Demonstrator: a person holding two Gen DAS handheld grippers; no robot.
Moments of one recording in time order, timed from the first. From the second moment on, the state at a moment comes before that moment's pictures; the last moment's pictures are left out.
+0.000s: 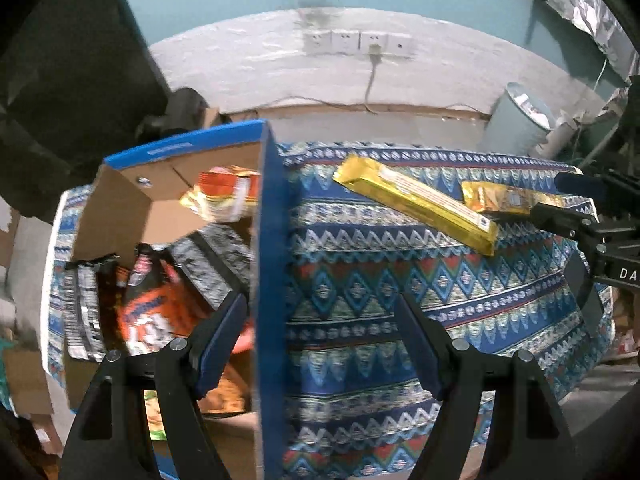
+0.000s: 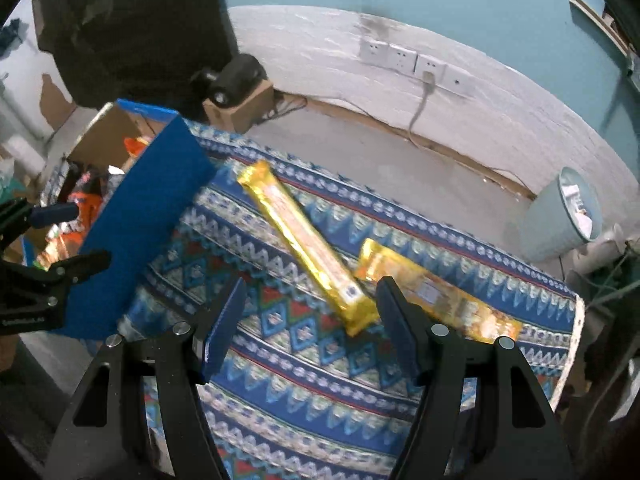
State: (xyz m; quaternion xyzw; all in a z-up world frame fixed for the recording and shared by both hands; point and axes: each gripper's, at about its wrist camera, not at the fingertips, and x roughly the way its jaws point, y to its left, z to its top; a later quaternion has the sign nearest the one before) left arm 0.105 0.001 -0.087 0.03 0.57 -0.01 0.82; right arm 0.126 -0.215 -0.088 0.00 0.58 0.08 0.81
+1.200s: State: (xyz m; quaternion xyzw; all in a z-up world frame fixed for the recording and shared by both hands) left arm 0.155 -0.047 -0.174 -0.01 0.65 -0.03 0.76; right arm 0.145 -0.330 -0.221 -0.16 0.65 0.10 0.73
